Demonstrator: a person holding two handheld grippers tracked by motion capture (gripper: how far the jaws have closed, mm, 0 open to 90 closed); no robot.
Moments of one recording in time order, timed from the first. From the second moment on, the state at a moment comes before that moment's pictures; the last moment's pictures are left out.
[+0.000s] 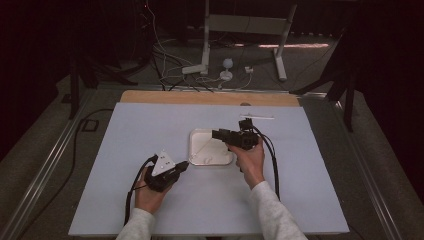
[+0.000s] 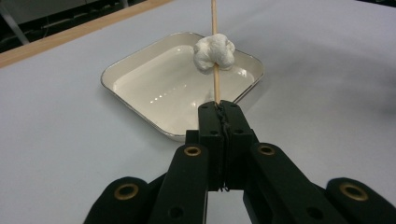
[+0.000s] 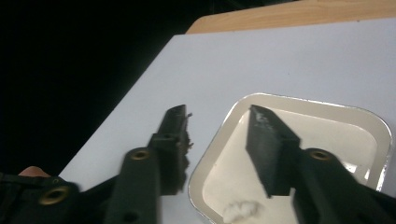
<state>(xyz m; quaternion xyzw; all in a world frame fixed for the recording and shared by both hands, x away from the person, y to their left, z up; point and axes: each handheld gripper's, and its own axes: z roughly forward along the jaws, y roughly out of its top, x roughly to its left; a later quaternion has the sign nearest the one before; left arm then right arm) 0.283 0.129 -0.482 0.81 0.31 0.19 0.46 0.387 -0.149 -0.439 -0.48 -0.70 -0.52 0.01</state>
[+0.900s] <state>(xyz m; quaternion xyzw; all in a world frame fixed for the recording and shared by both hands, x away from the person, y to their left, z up) 0.283 0.126 -0.479 0.80 0.33 0.20 0.47 0.363 -0.127 -0.437 -0.44 -0.73 -0.52 0.04</state>
